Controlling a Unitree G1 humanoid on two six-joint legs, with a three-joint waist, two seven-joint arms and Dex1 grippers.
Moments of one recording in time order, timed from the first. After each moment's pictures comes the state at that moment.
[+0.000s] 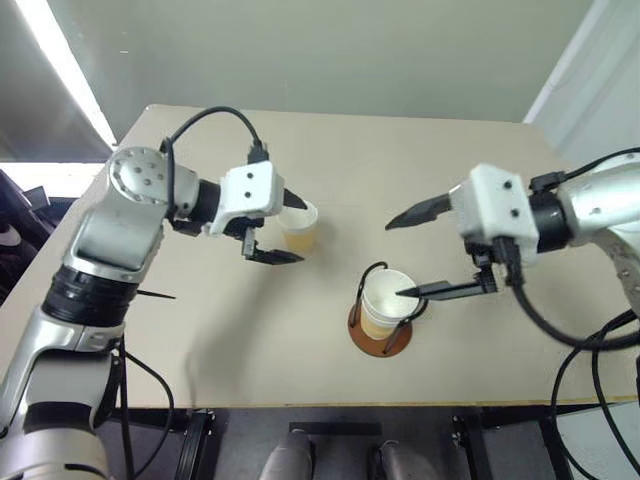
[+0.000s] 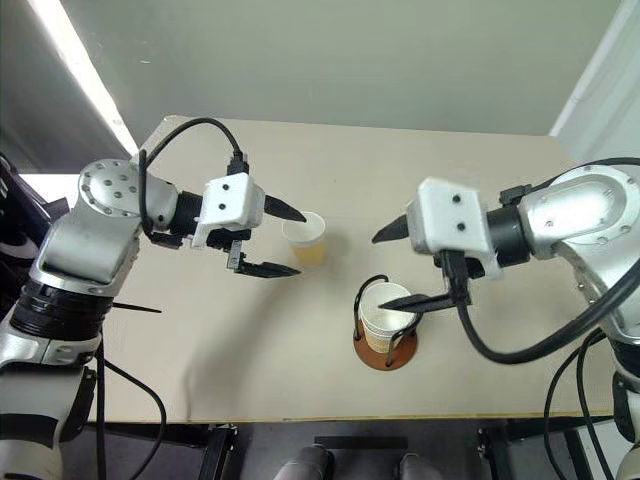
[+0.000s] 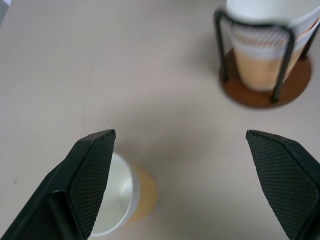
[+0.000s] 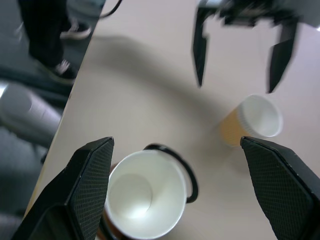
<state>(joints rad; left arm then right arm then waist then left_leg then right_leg) -0.92 0.85 -0.22 0.05 -0.14 0.27 -1.35 -0.89 -0.95 0.08 -0.55 0.53 0.83 1.25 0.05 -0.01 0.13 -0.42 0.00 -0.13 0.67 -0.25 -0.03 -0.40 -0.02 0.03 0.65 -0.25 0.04</state>
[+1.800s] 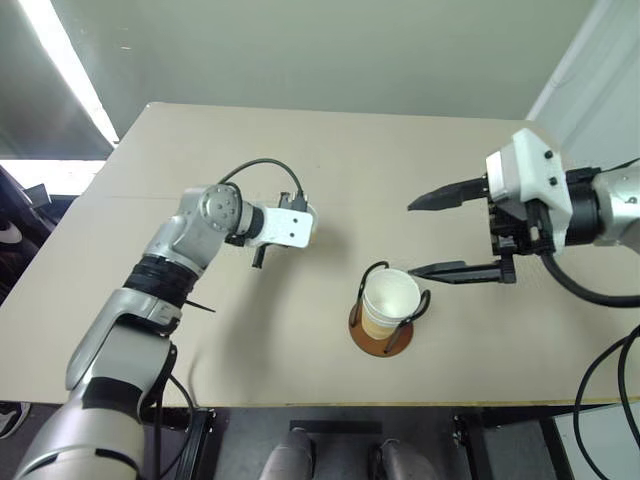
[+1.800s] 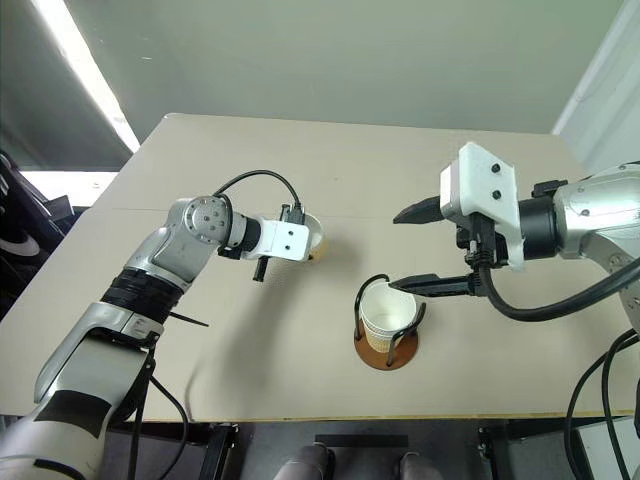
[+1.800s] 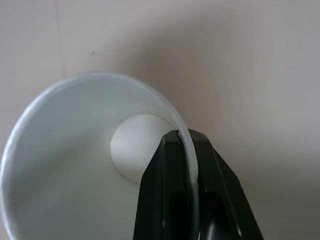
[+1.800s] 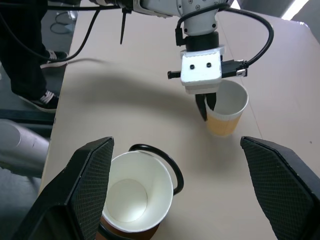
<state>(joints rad) -1.02 0.66 -0.40 0.54 0.25 -0.19 -1.24 -0.85 -1.03 0.00 -0.53 0.70 0.89 1.13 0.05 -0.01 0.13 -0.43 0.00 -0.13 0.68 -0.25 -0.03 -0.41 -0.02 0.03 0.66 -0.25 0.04</state>
